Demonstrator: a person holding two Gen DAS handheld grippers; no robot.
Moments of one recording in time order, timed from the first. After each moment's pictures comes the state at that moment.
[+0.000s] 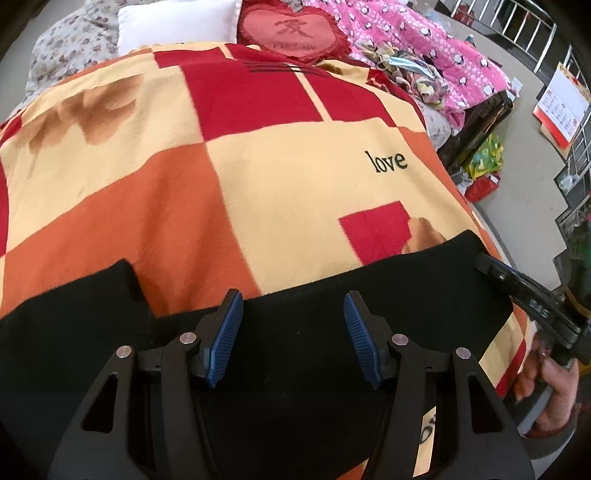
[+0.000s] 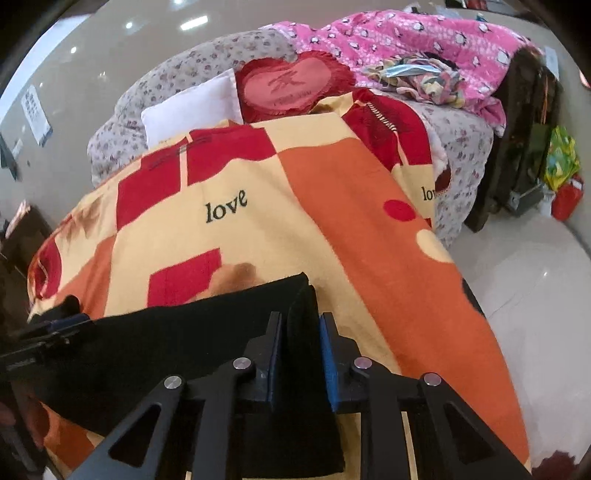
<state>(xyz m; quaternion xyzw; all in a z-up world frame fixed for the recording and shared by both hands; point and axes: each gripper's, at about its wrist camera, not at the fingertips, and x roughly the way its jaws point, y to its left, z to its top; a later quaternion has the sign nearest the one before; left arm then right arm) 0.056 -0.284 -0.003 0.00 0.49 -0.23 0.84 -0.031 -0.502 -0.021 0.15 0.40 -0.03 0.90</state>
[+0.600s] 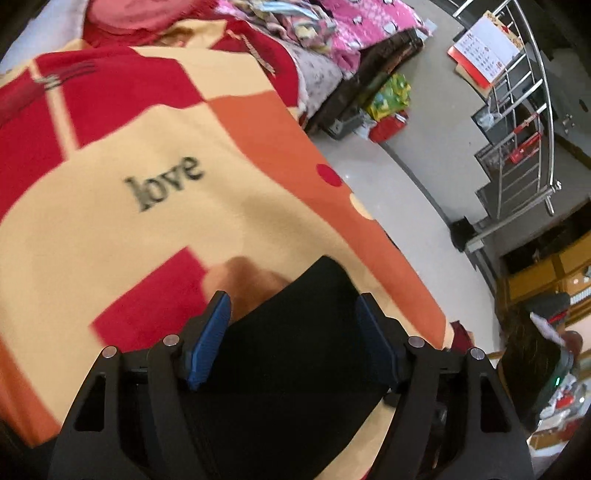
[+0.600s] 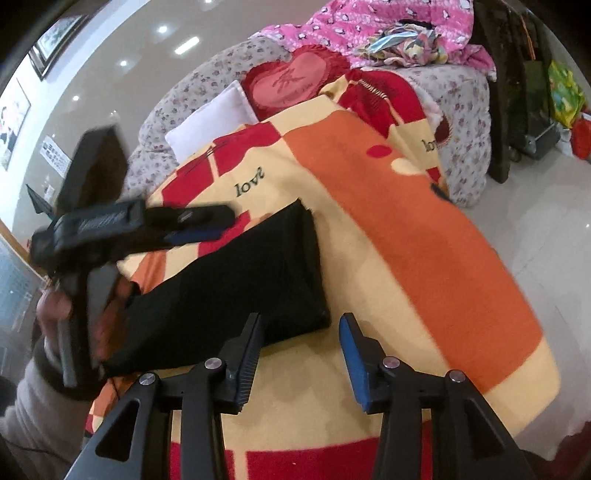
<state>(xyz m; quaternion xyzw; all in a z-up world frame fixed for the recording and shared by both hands) 0.091 -0.438 0.006 0.02 0.54 -0.43 0.72 -0.109 -0.514 -0.034 0.25 0.38 0.04 0.89</state>
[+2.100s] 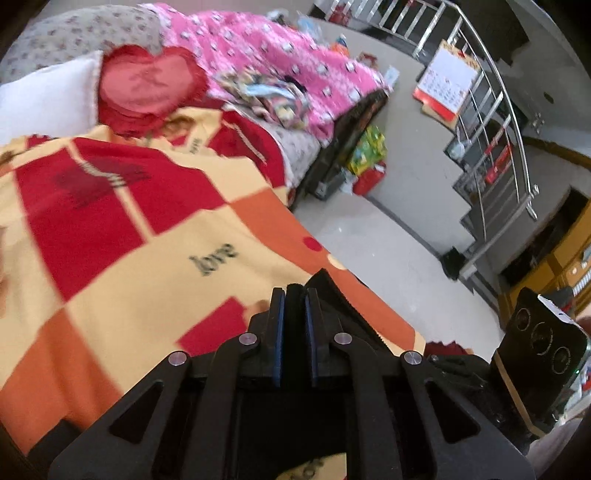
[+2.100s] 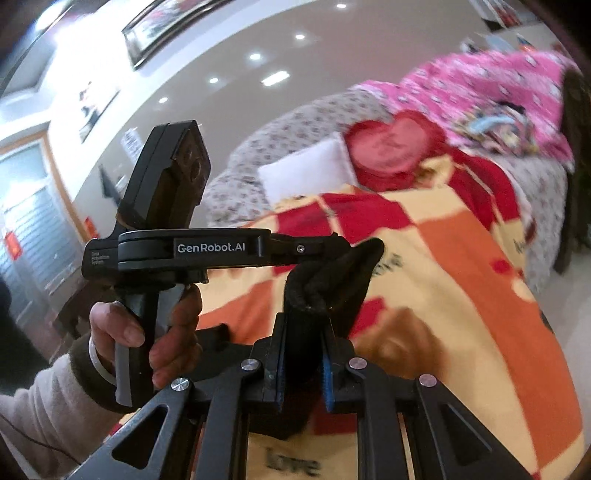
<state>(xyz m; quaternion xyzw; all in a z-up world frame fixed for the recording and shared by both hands) 0.068 -0.348 0.092 0.00 0.41 -0.45 0.79 -0.083 -0.427 0.053 0.17 0.25 0.17 0.94</state>
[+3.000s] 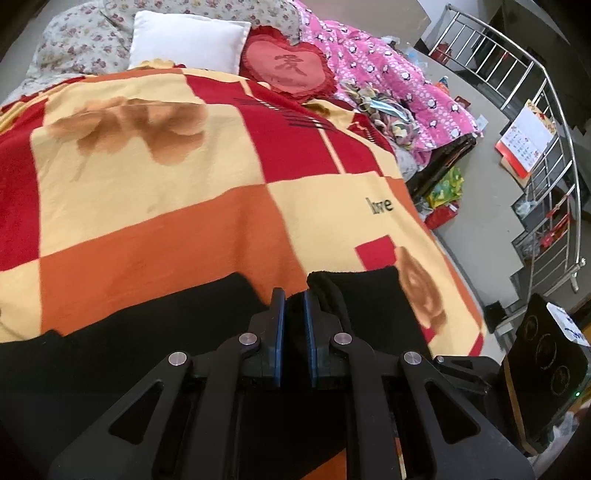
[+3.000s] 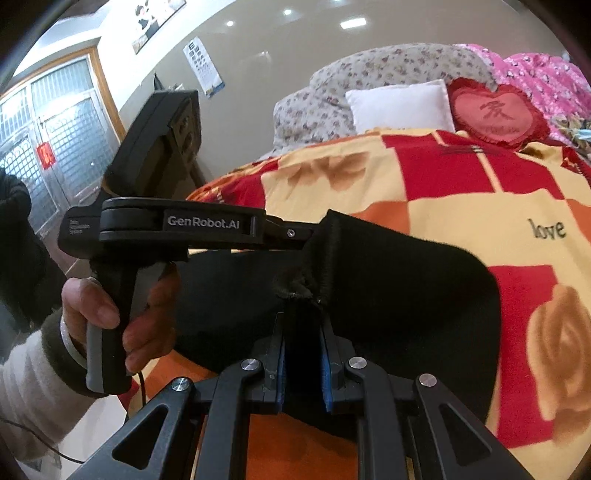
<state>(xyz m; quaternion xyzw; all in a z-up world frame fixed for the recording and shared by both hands) 0.056 -0.167 0.017 -0.08 0.45 -0.30 0.84 -0.035 -0.276 -0.008 0.08 0.35 0.28 0.89</state>
